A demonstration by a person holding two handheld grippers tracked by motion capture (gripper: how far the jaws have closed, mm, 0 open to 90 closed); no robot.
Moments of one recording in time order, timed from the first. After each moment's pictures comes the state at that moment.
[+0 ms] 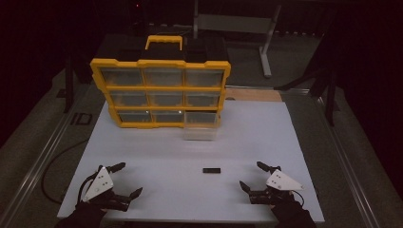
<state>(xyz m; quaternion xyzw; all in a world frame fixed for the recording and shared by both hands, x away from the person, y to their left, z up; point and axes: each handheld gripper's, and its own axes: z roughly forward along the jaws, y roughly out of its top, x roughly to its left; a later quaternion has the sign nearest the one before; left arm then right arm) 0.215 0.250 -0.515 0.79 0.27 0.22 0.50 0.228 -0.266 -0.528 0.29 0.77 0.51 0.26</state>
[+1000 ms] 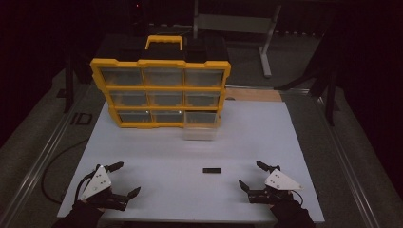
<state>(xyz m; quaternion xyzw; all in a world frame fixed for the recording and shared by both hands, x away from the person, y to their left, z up) 0.214 0.253 -0.506 0.80 0.27 0.22 0.49 0.229 -0.262 -0.527 0.29 0.77 0.50 0.27</state>
